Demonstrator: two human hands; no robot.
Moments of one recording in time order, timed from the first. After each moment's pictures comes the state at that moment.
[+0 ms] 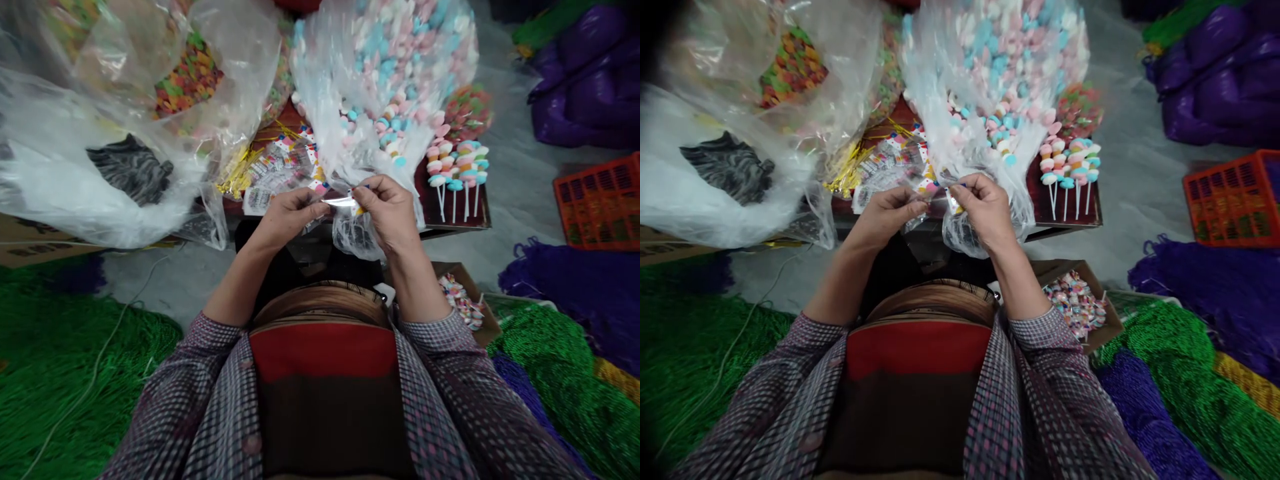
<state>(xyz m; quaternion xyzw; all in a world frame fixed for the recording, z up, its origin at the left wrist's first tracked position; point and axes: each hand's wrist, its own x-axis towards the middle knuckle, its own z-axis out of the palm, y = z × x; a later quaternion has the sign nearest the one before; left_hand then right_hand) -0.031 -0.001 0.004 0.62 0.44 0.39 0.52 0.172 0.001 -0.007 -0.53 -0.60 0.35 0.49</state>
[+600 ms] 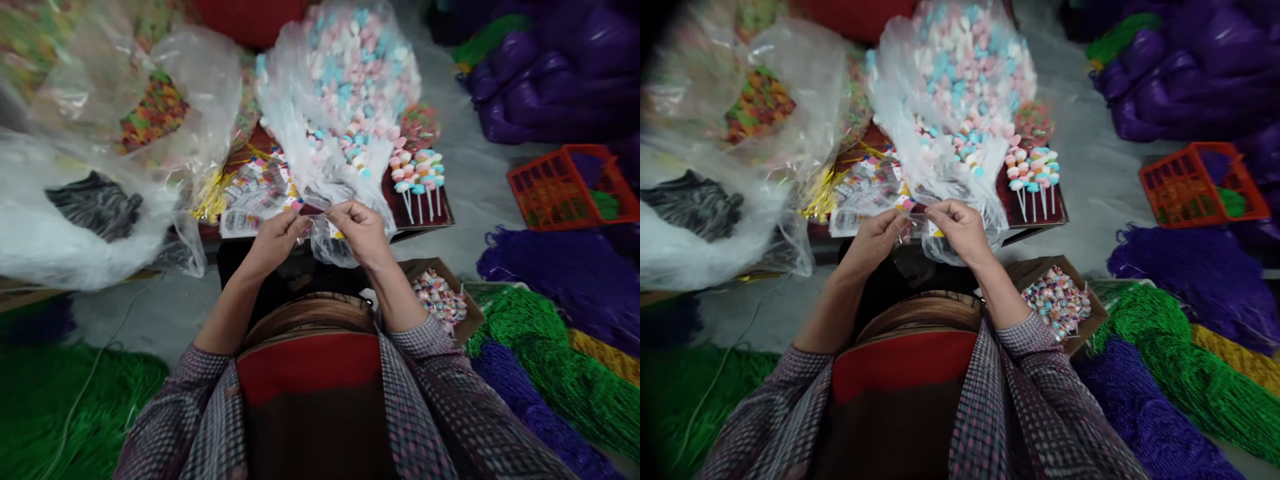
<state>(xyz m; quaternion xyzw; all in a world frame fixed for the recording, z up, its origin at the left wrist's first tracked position) -0.021 -0.005 0.007 0.69 0.44 0.36 0.45 0.174 -0.020 0.005 -0.51 -0.54 0.43 0.52</state>
